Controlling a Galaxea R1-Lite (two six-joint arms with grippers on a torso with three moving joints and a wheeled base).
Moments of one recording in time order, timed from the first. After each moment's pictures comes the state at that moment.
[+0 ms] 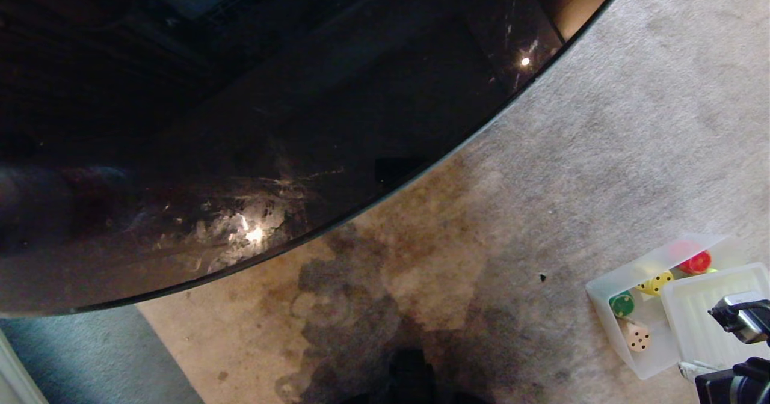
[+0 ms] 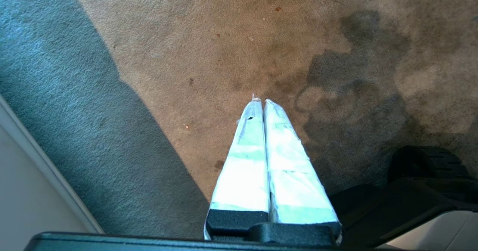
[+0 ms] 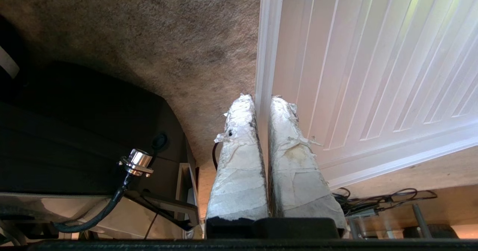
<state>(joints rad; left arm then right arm) 0.00 0.00 0.00 0.01 0.01 -0.01 0.06 1.19 -0.12 -0.36 -0.13 -0.10</state>
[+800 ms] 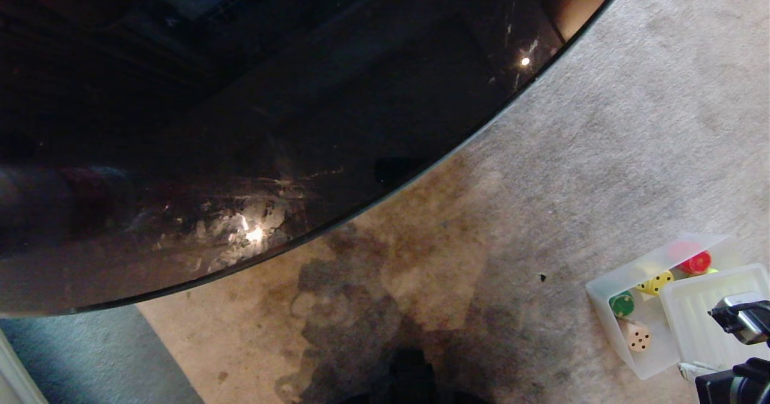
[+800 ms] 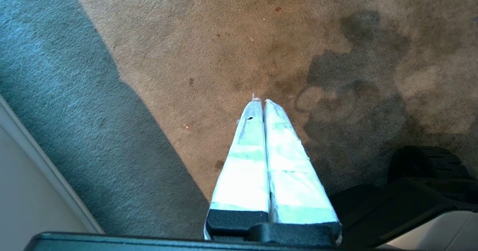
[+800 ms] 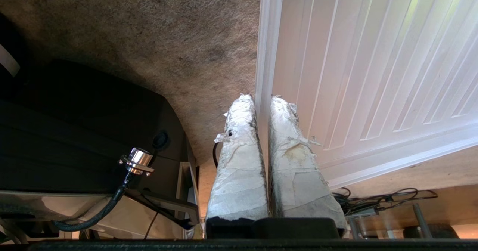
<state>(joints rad) 0.00 0.00 0.00 0.01 0.01 -0.01 0.06 1.19 -0.12 -0.36 -0.13 -0.10</state>
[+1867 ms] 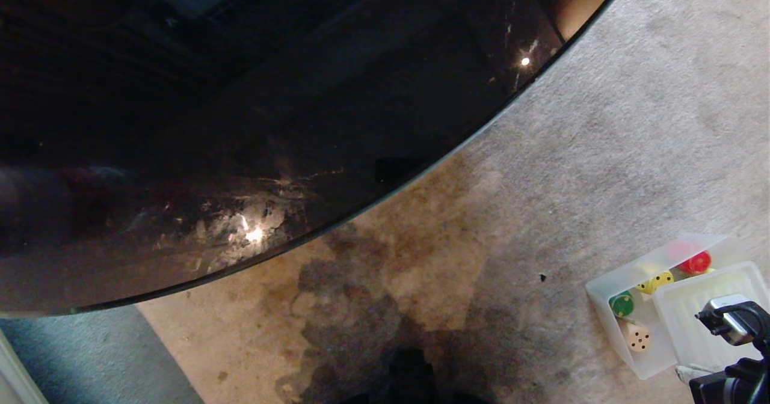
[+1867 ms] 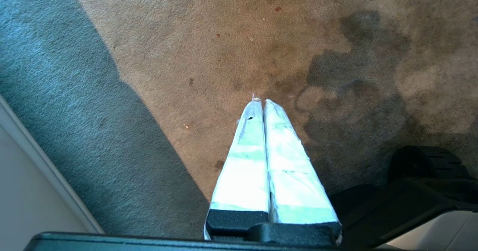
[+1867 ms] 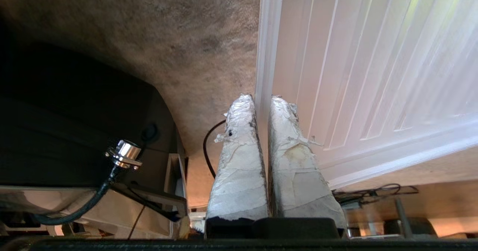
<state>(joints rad) 0.00 0.00 0.00 0.01 0.01 -0.01 0.06 1.24 -0.12 -0.36 -0.13 -0.16</state>
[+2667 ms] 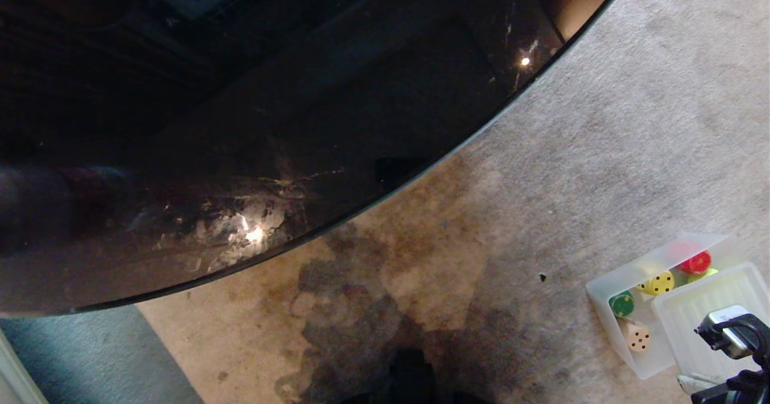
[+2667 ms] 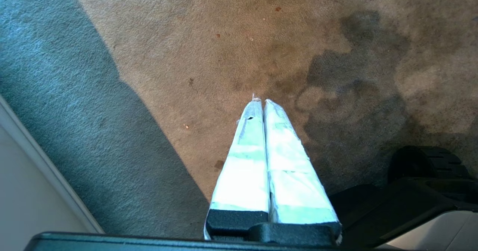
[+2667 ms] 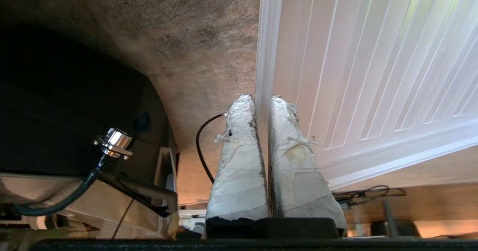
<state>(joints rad) 0.00 0.00 0.00 0.01 0.01 -0.01 0.06 1.24 -0.06 -0.42 -0.14 -0.21</state>
